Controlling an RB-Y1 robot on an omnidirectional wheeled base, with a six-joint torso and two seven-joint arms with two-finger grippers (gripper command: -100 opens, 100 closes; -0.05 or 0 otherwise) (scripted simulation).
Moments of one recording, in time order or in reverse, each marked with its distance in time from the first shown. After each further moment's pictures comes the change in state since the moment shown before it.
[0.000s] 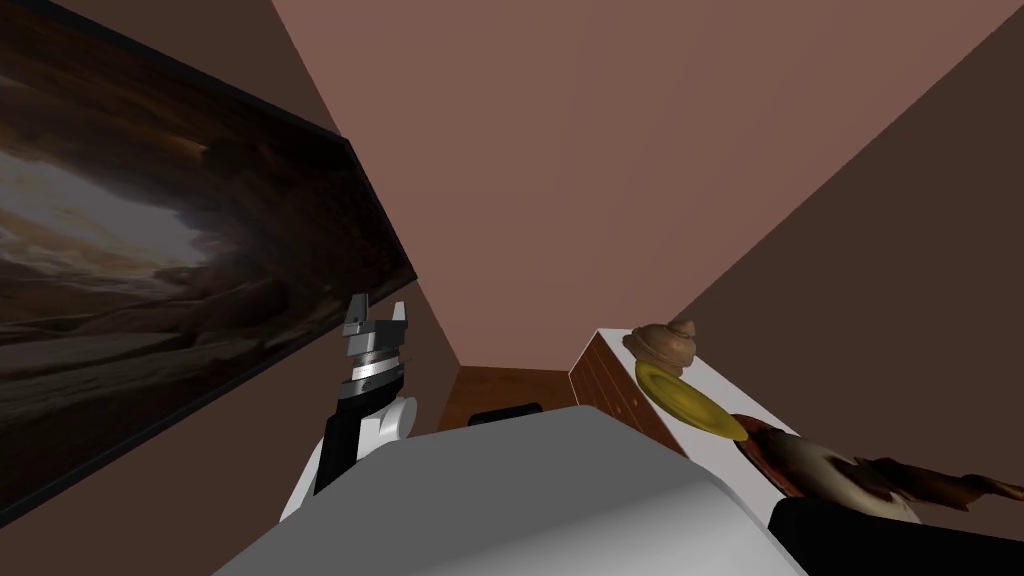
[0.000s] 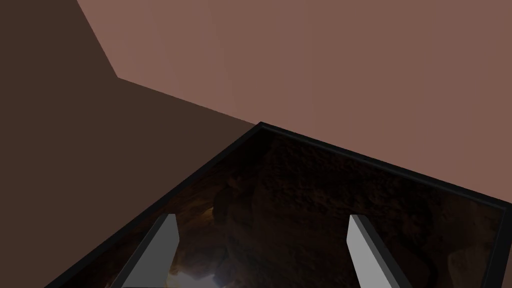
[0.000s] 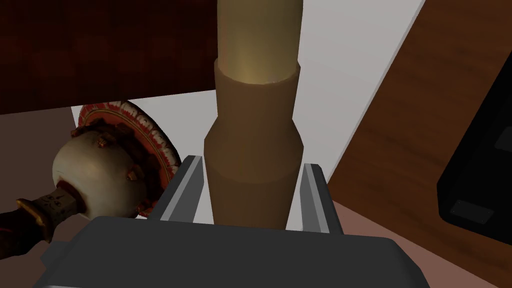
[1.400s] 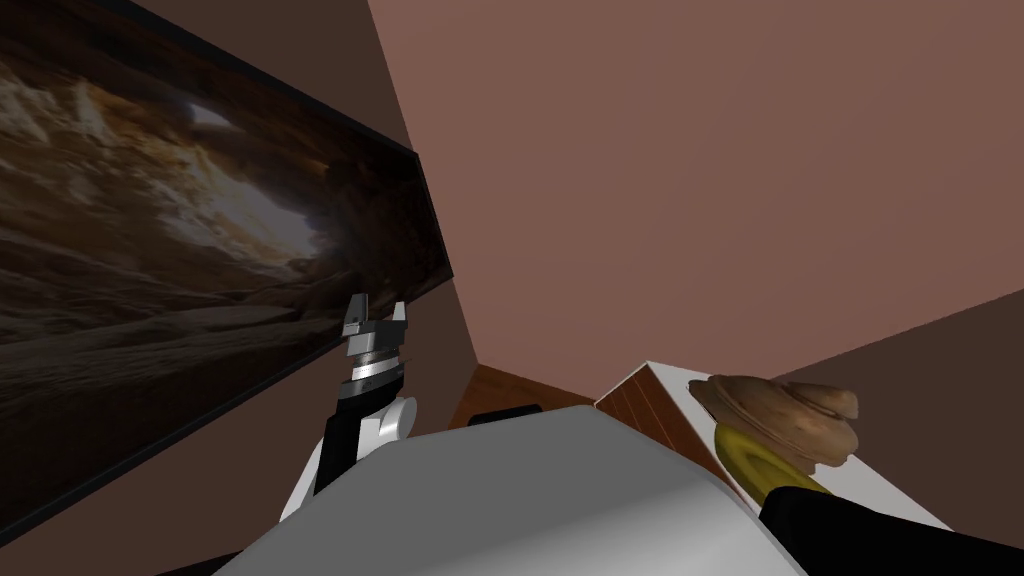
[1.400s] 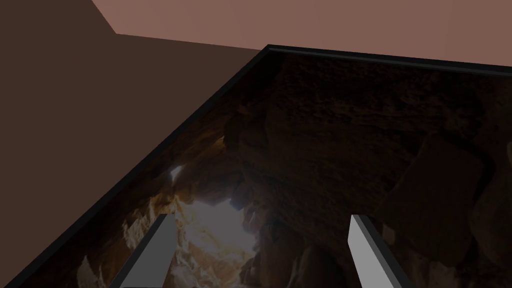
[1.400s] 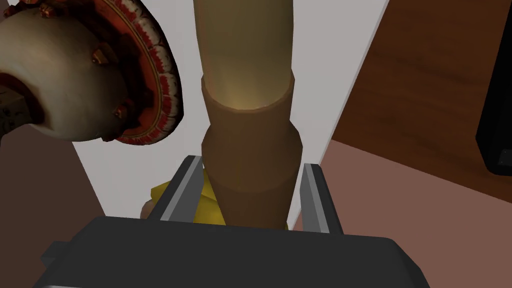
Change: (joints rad) left arm 0.000 0.000 0.000 0.000 0.000 0.000 0.000; right arm -0.085 -0.019 -0.005 0.296 0.030 -0.297 -0.293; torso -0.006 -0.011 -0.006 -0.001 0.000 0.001
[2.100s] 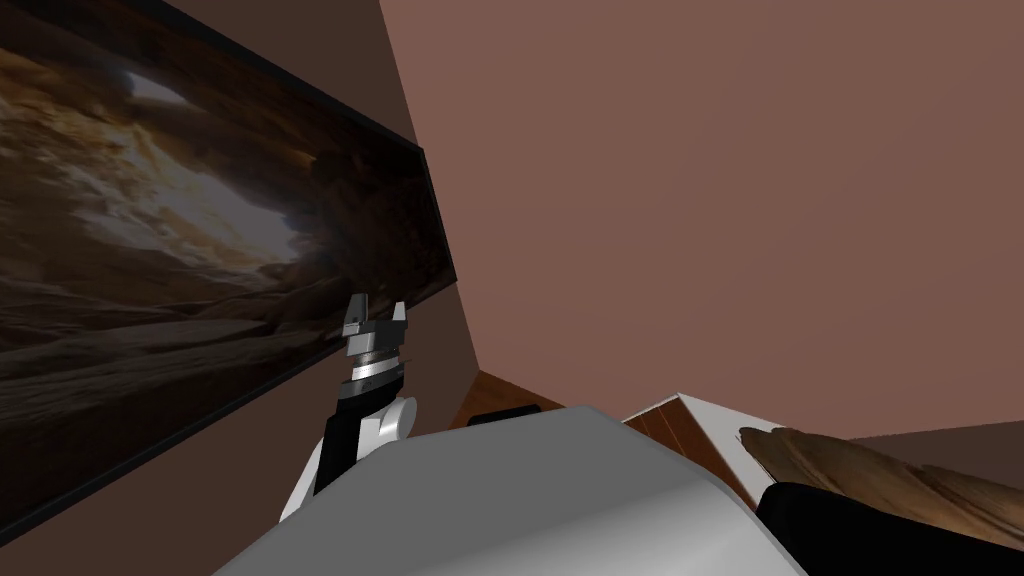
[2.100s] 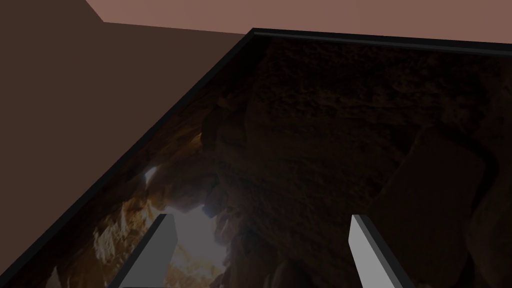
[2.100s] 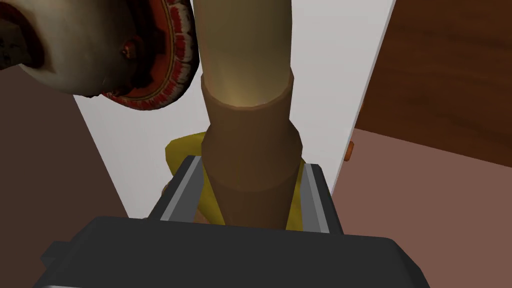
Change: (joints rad) left arm 0.000 0.000 0.000 0.000 0.000 0.000 0.000; right arm -0.036 -0.002 0.031 0.154 0.045 -0.068 -0.177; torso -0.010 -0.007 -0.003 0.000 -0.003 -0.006
